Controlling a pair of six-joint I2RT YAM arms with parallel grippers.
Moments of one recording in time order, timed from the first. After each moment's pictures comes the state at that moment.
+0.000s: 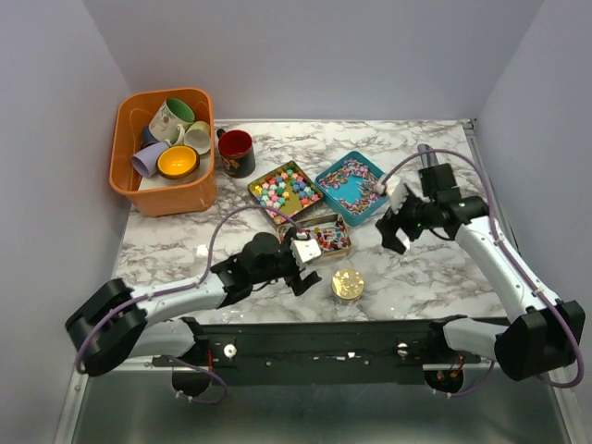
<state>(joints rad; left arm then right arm) -0.92 1.25 0.44 0.37 0.24 0.19 0.30 1.21 1.01 -0.84 -0.39 -0.67</state>
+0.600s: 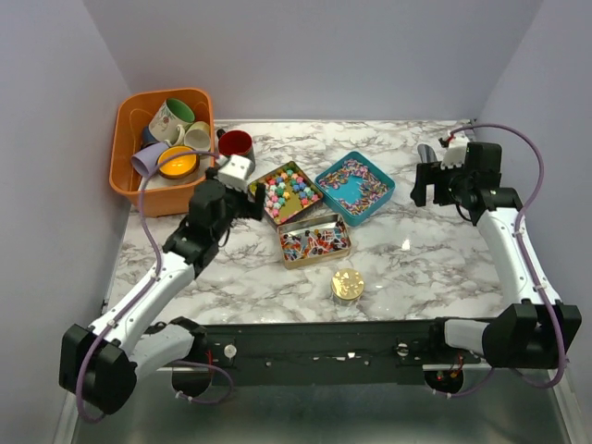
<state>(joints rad) -0.49 1.01 0.73 0.03 -0.07 0.01 -0.04 1.25 1.13 -0.60 -0.23 -0.15</state>
